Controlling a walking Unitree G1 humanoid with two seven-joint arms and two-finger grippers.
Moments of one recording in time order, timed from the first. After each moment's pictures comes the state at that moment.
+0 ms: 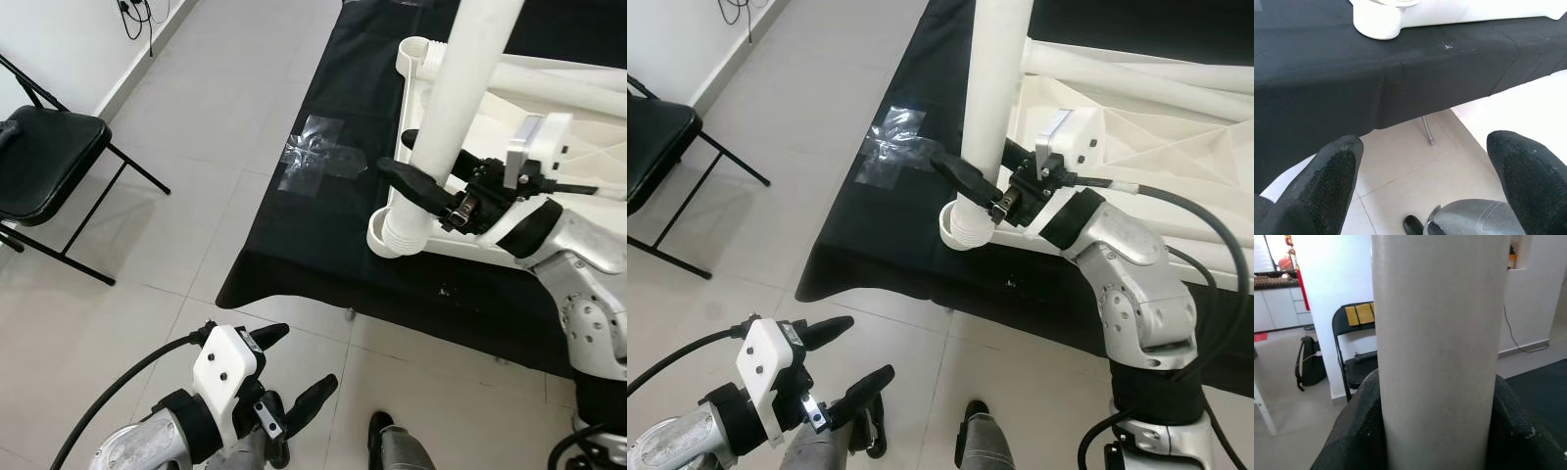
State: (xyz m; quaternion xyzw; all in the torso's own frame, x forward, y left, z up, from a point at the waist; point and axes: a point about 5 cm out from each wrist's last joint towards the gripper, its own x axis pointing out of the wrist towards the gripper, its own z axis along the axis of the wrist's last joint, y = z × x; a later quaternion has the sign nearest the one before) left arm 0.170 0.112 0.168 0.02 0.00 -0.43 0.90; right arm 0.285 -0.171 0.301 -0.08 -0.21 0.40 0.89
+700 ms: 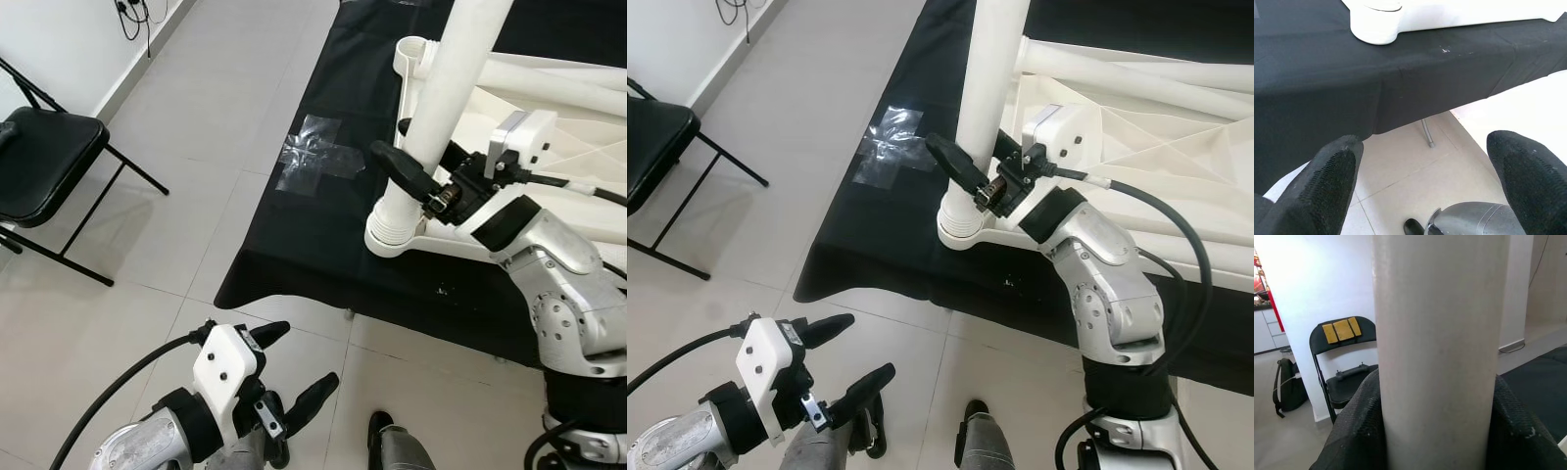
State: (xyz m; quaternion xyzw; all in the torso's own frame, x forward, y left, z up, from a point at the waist) left arm 0.170 0.112 0.169 0.02 -0.01 -0.43 0.90; right arm 0.291 -0.161 0.295 -0.03 -0.23 0.36 0.90
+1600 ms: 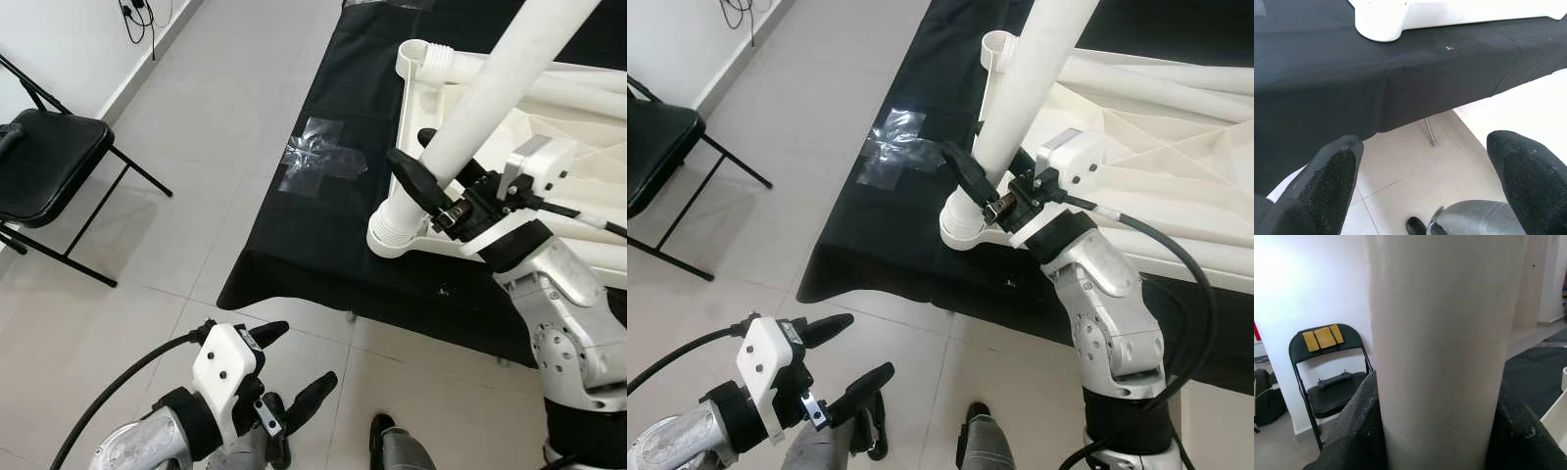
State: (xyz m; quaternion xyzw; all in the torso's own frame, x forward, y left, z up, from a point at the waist) left arm 0.172 0.113 0.167 0.02 -0.01 -0.42 0.91; right arm 0.278 -0.165 0.281 -0.04 -0.24 0.32 0.92
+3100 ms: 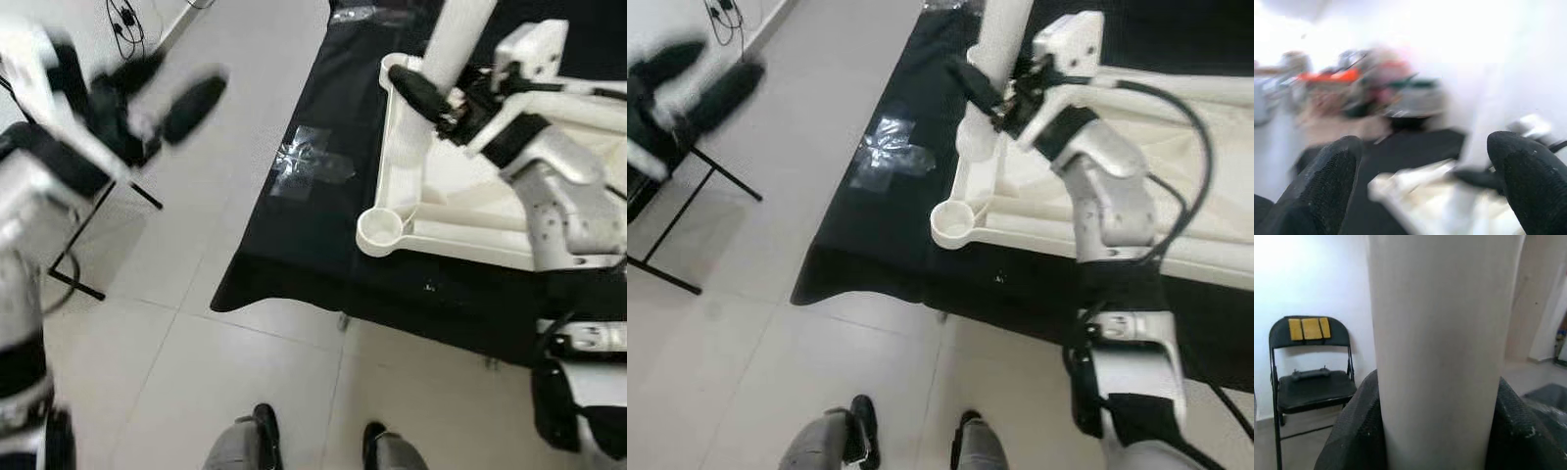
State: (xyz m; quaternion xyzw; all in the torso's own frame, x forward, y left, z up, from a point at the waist) left arm 0.259 0.180 0.390 -0.03 -0.32 -0.41 0.85; right arm 0.348 -0.149 0.342 -0.12 -0.27 0.34 0.89
